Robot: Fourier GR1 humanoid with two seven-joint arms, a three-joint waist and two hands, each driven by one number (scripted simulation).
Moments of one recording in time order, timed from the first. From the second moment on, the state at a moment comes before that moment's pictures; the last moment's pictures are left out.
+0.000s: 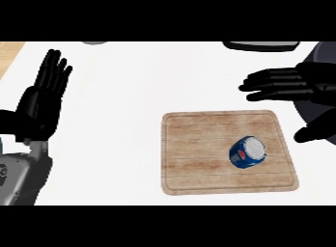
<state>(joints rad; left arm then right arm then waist) -0.30 0.32 -0.07 -1.54 0.27 0.23 0.02 -0.71 -0.88 0.47 -1.38 0.23 0.49 -0.79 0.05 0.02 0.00</state>
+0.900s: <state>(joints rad) -0.28 0.31 -0.02 -1.51 0.27 0.19 0.00 -0.72 -0.79 0.73 -1.20 0.45 0.32 -0.93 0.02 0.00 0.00</state>
